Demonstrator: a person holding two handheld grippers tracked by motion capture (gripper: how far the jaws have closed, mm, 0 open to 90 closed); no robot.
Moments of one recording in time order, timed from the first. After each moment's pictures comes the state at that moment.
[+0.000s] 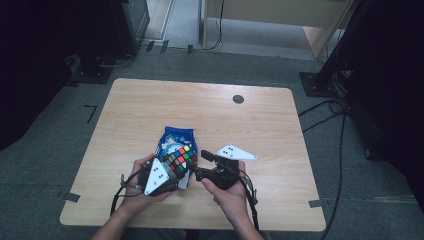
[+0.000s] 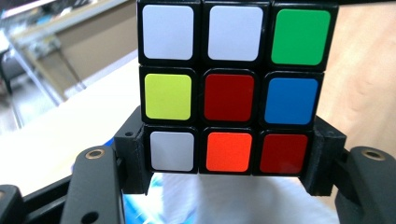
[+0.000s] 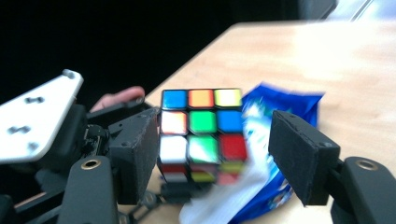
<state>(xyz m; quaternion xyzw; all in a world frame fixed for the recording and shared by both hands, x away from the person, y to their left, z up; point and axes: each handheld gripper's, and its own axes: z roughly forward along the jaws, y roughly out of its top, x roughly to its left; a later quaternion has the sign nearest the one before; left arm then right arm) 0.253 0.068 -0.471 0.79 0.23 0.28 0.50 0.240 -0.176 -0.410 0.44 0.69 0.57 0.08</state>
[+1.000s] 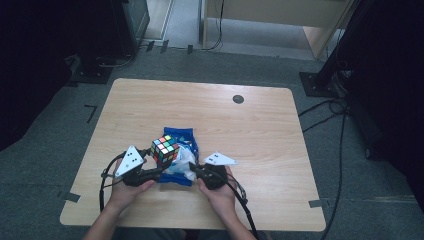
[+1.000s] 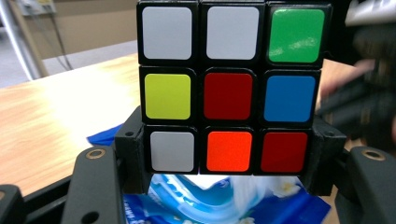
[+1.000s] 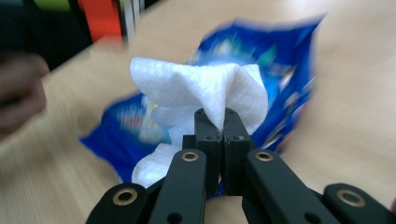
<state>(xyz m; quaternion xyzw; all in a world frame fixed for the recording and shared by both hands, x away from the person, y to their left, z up) 0.268 0.104 -0.465 0.76 0.28 0.20 0.55 0.264 -0.159 -0.489 0.44 0.73 0.52 0.11</state>
